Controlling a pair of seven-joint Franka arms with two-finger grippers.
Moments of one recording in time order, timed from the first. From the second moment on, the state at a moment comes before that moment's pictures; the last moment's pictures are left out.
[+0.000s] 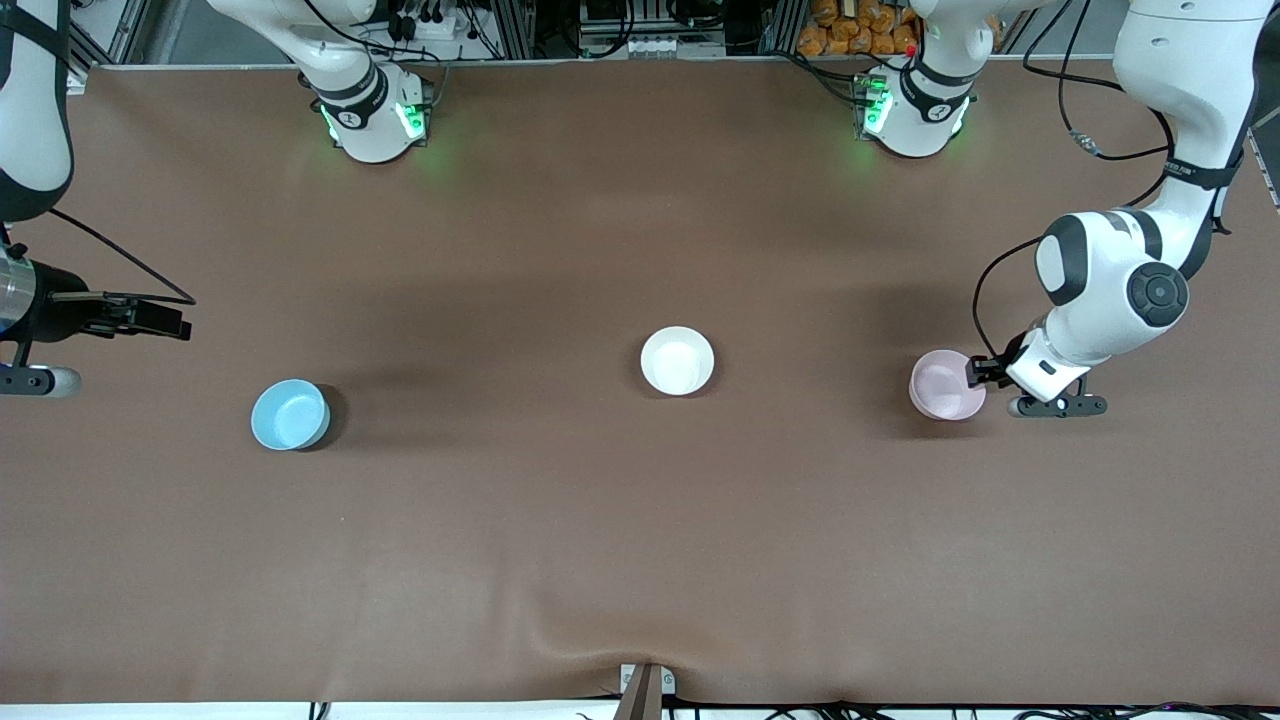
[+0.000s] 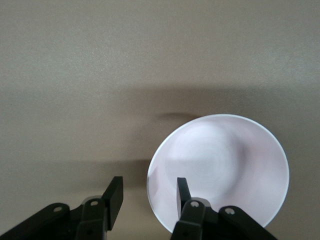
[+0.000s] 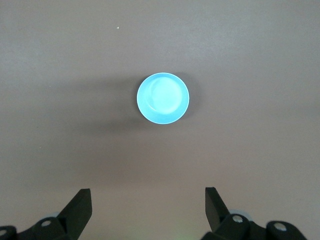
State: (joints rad) left arm 0.15 0.34 -0.11 -2.20 -0.01 2.51 0.04; right arm -0.08 0.20 -0.01 -1.54 0.02 1.56 -0.05
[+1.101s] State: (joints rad) left arm 0.15 0.35 -0.11 -2.20 -0.01 2.54 0.07; right arm -0.08 0.20 -0.01 -1.55 0.02 1.57 -0.05
